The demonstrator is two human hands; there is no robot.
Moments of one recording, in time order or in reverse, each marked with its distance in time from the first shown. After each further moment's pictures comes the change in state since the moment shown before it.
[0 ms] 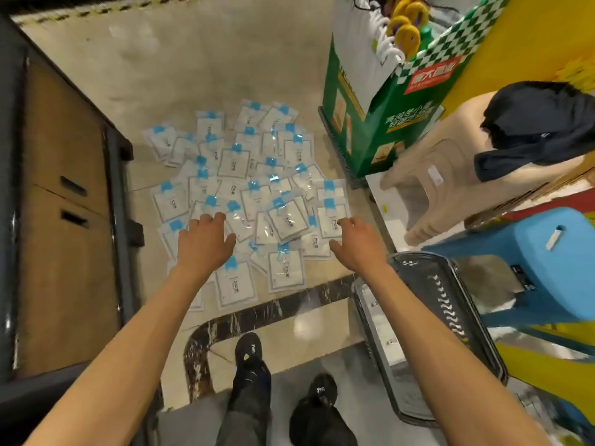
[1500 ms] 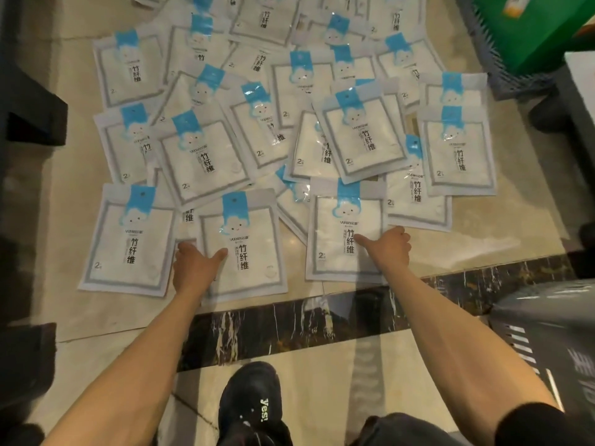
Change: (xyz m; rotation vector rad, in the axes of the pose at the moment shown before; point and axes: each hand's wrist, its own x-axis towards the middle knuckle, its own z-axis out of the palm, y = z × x) left_hand 0.242 -0.225 0.663 -0.703 -0.060 -0.668; right_hand 0.334 0.055 0.630 0.433 -0.017 0.544
